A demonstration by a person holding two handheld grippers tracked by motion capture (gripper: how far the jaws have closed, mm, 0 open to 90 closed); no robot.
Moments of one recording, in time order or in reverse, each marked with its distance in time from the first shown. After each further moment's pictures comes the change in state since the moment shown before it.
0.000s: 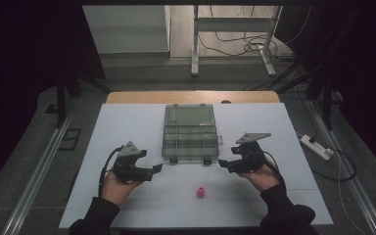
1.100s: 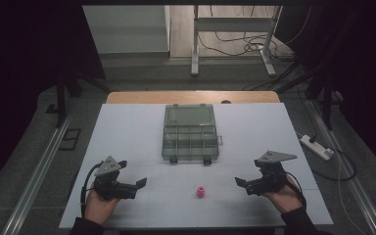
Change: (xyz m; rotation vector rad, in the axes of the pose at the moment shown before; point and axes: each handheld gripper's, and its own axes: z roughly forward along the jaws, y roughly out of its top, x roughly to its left) left arm -0.004 -0.044 -0.045 -0.059 0.056 -0.024; right arm 0.004 -0.057 -0.049 -0.052 -0.058 0.040
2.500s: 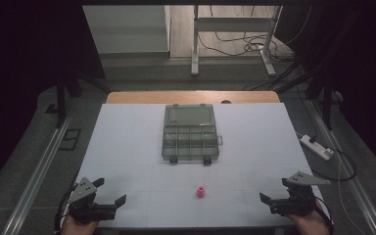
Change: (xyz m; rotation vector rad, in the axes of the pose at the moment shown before) left arm -0.002 -0.052 -0.049 -0.016 0.099 -0.037; right arm -0.007 -0.059 -0.054 -0.005 -0.143 0.108
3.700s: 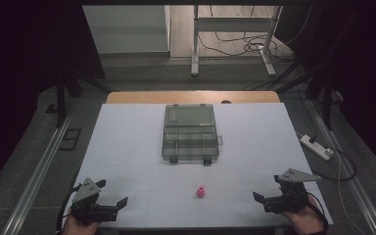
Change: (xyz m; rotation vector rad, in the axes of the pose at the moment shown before) left arm -0.003 0.001 0.004 0.057 -0.002 0.009; right arm 0.010 0.012 0.013 0.005 0.051 -0.065
